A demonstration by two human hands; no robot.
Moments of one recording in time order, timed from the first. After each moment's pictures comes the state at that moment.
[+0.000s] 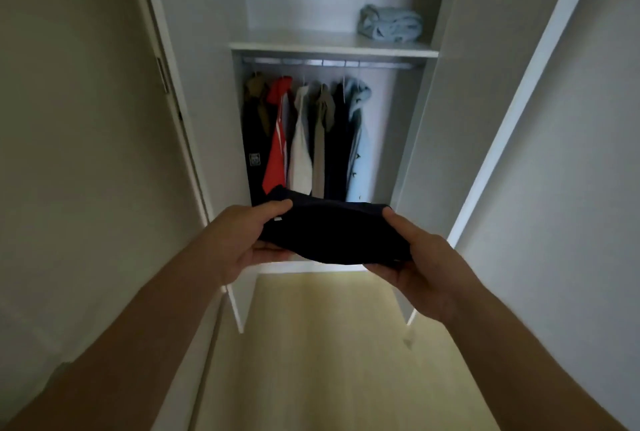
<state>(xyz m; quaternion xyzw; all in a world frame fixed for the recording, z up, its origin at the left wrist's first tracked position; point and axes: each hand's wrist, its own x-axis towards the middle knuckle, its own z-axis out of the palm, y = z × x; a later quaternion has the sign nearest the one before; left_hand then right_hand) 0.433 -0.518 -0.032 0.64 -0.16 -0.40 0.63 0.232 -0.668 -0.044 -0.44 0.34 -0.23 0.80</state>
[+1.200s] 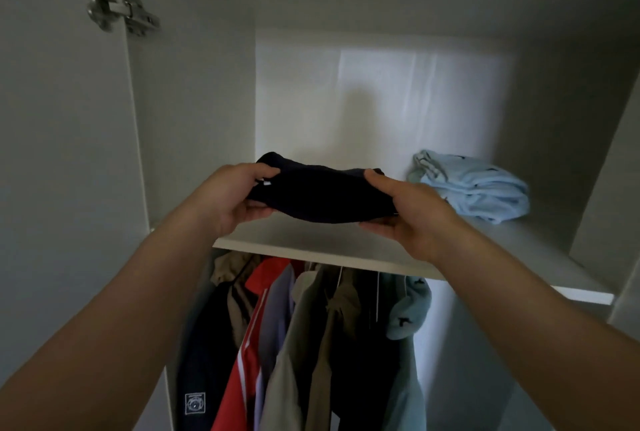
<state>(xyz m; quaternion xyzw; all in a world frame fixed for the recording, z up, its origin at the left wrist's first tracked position) 0.954 -1.063 0.158 0.63 -0.21 -0.19 0.72 0.789 -1.253 0.161 -0.62 0.18 -0.25 0.73</state>
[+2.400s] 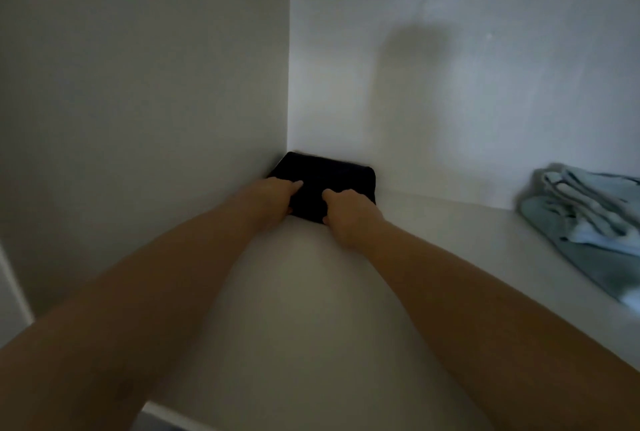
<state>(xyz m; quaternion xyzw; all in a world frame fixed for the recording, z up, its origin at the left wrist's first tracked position) 1.291 -1.204 0.119 0.92 -0.39 0.06 -0.04 1.183 -1.347 0.105 -0.99 0.05 -0.16 -0.03</state>
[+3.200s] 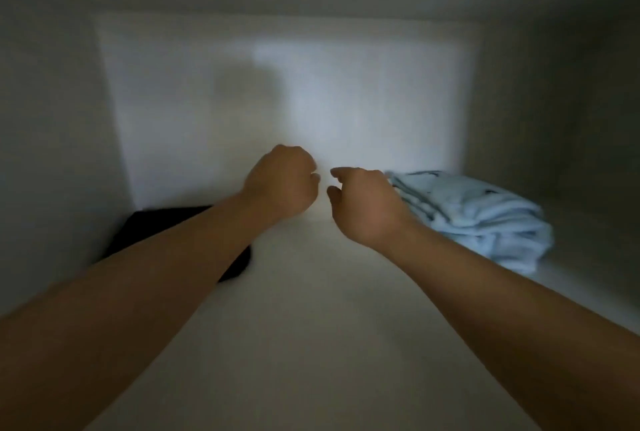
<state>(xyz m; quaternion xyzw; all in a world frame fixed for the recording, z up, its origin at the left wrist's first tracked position) 1.160 -1.356 0.225 0.79 -0.55 0.22 0.18 1.026 -1.422 0.196 -0.90 0.28 -0.33 0.06</state>
